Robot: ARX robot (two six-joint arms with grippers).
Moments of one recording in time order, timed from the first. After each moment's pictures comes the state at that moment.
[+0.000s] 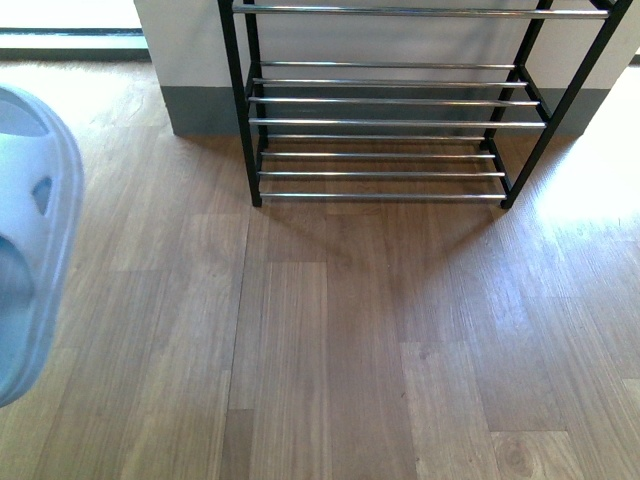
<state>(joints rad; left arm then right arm) 0.00 1.61 0.36 0.62 -0.14 0.17 -0.22 0.95 0.26 0.18 -0.27 0.23</state>
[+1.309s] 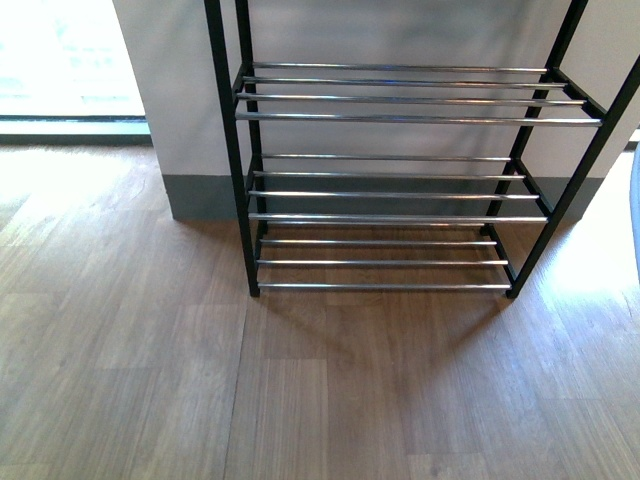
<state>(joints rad) -0.15 0.61 0.27 -0.06 -0.40 0.04 -0.22 0.95 0.26 0.18 -0.27 0.23</state>
